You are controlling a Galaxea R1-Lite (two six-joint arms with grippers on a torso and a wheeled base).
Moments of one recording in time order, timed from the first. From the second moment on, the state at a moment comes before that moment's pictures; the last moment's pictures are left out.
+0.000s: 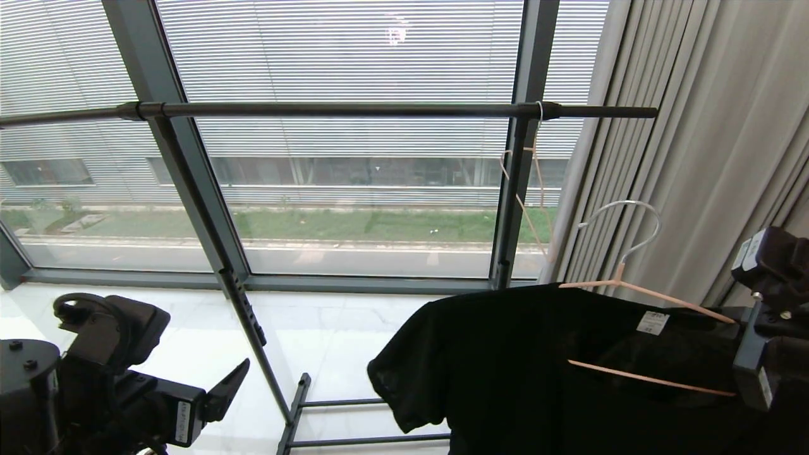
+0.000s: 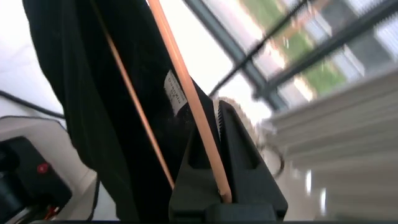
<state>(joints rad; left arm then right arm) -0.44 1.18 -0.24 -0.53 0.41 0.13 0.43 1.15 -0.69 0.00 0.16 -0.45</state>
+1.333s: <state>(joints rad) -0.42 1.13 -0.26 -0.53 0.44 0.14 0.54 1.31 -0.74 -0.11 -0.11 -0.13</state>
